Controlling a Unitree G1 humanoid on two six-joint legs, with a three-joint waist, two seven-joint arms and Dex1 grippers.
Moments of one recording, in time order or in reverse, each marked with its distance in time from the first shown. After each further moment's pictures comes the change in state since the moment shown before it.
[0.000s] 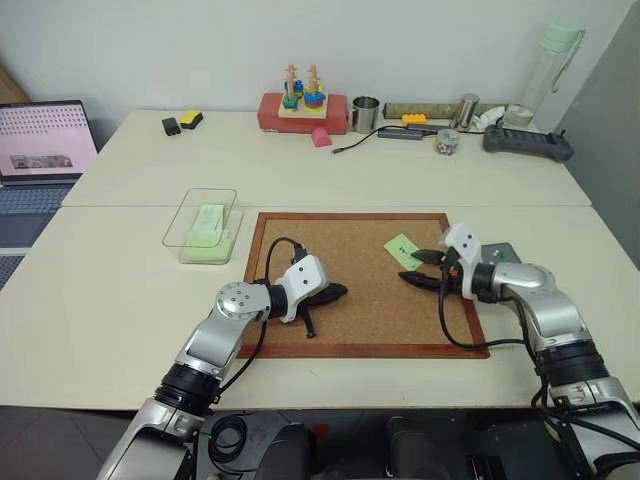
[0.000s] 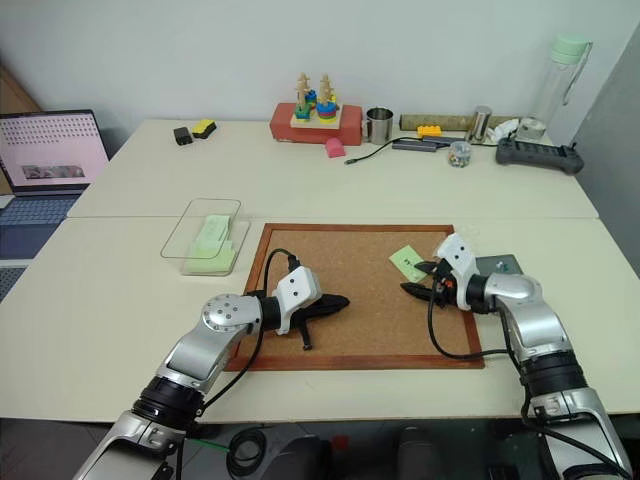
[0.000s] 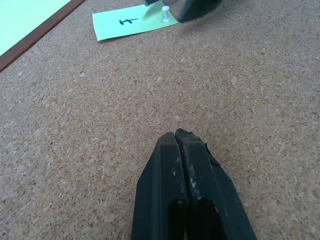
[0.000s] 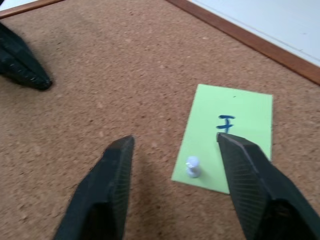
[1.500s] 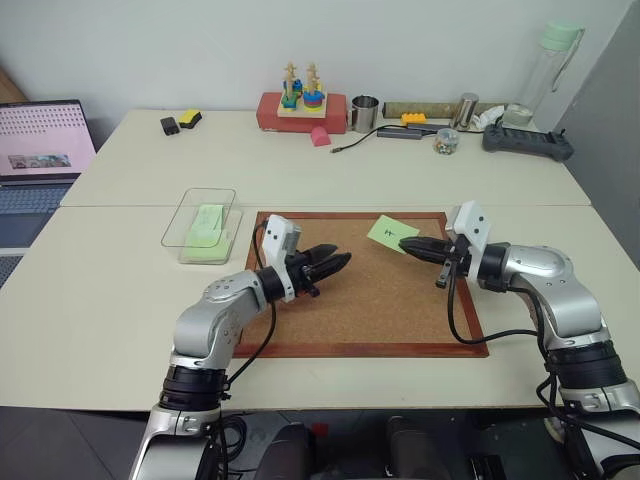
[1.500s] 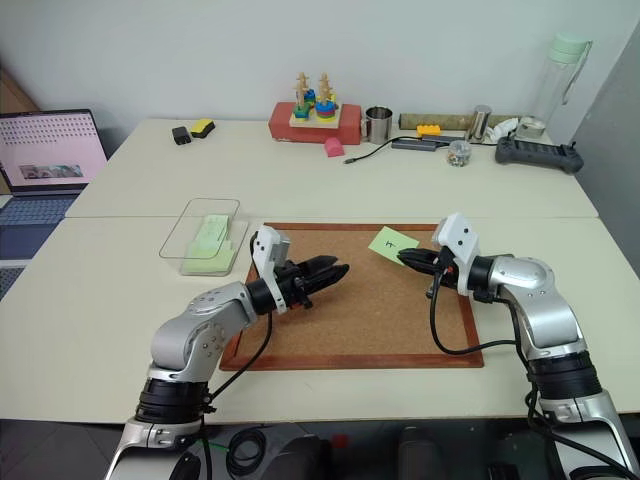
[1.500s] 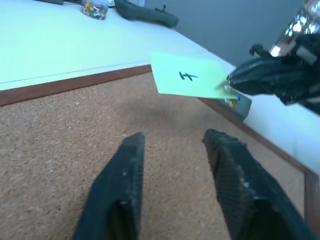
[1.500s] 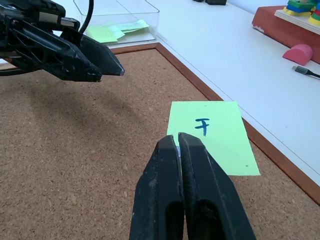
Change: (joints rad) left arm 0.001 -0.161 0.320 -0.186 -0.443 0.542 0.185; right arm 0.036 -0.035 -0.039 -0.304 0.051 0.030 0.012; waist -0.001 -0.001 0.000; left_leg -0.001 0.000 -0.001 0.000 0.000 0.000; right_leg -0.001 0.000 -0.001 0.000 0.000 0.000
